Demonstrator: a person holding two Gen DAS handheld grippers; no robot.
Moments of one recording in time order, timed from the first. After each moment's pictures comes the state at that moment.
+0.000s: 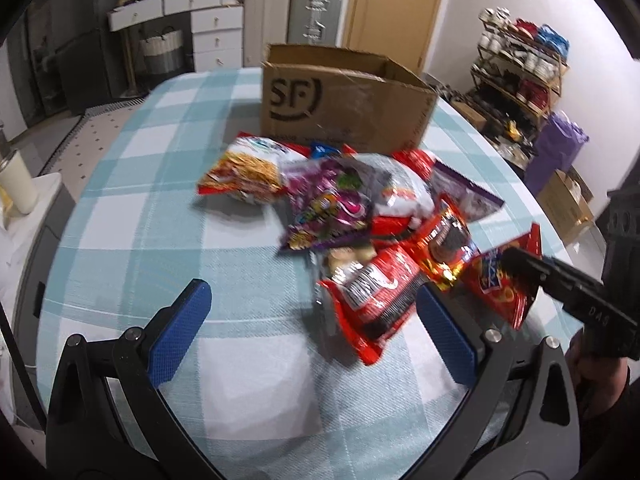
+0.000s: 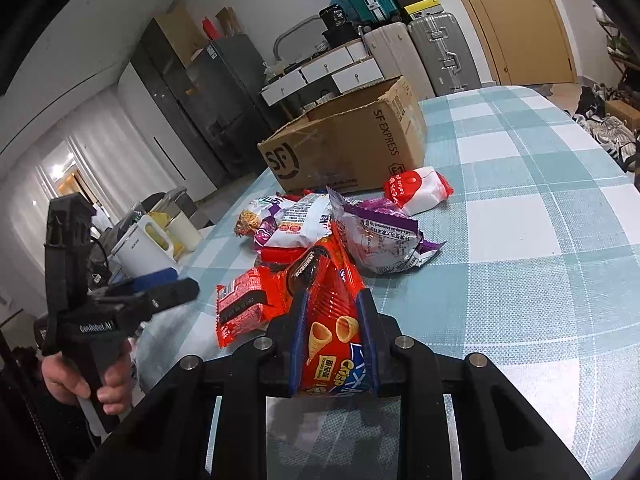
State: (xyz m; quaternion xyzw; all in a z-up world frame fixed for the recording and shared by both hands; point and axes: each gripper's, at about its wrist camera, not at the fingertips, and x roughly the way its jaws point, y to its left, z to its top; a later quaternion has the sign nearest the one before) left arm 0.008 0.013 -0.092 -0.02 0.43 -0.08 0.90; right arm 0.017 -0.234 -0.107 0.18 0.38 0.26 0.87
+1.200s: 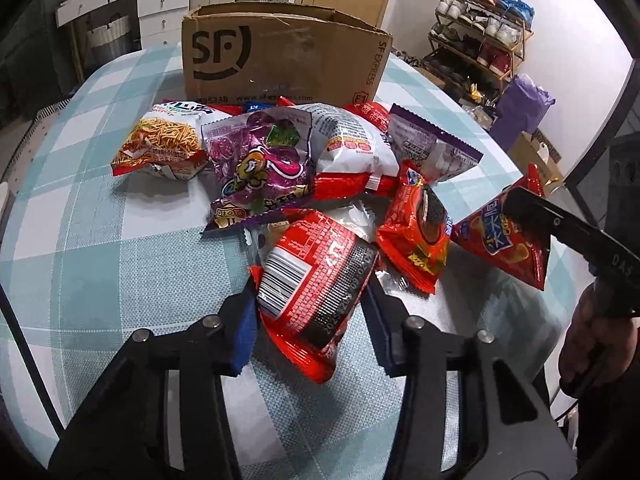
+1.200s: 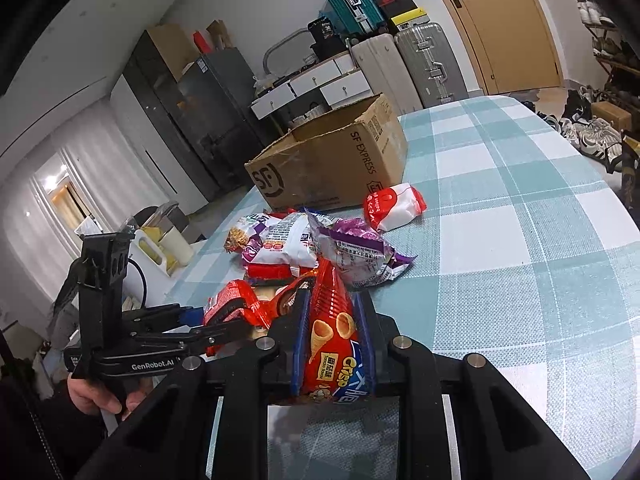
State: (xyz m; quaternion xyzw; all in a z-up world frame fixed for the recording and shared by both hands) left arm 0.051 -0.030 -0.128 -0.02 0.47 -0.17 0.87; right arm 0.012 -0.253 -0.097 0.18 0.37 0.24 0.88
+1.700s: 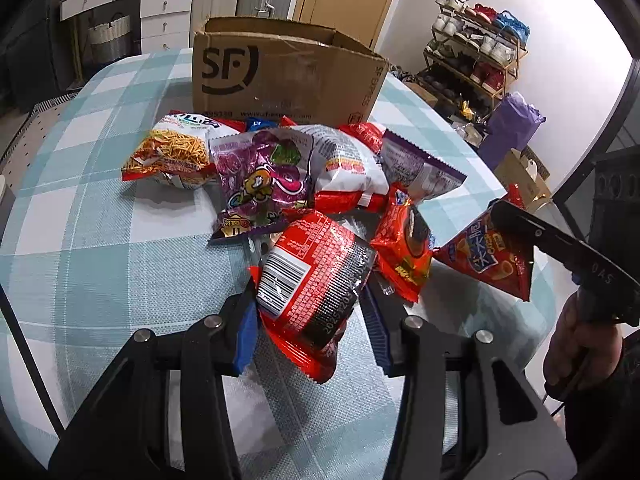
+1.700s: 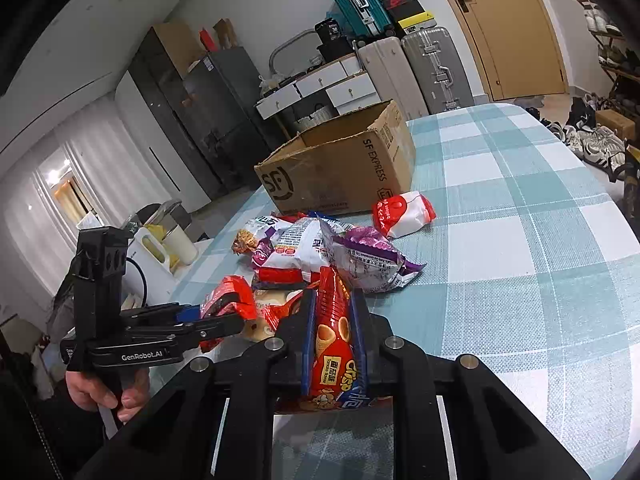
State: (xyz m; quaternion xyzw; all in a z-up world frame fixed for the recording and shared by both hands) left arm 0.052 -0.025 -0.111 -0.05 0.45 -0.18 0.87; right arm 0.013 -0.248 -0.089 0.18 0.37 0.24 0.88
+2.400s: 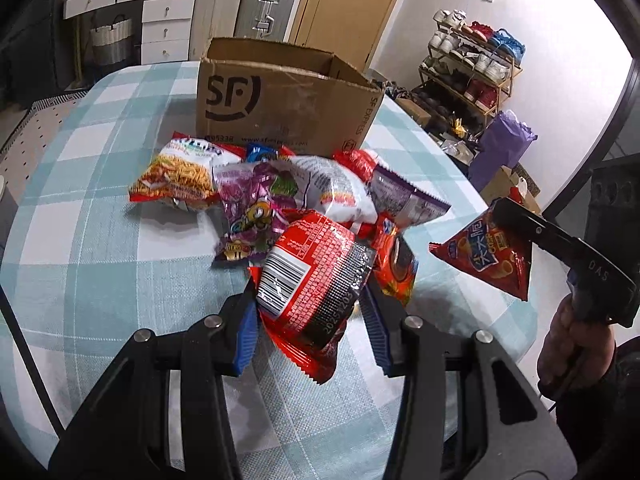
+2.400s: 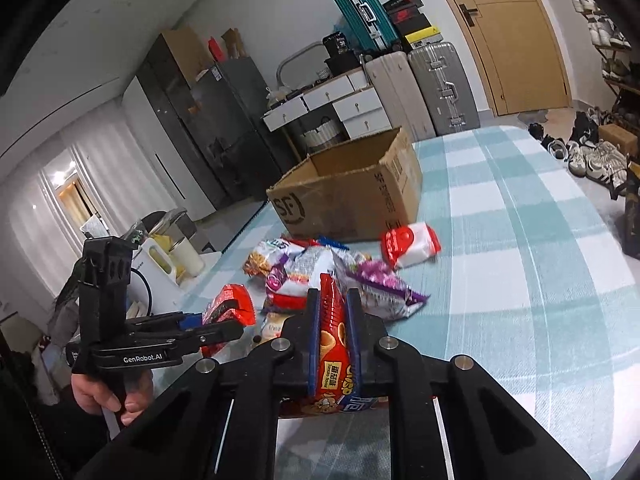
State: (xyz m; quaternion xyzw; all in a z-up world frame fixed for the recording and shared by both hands) left arm 0.031 0.002 -0.085 -0.07 0.43 -0.19 0.88; right arm 0.016 -0.252 -0.060 0.17 0.34 0.25 0.89
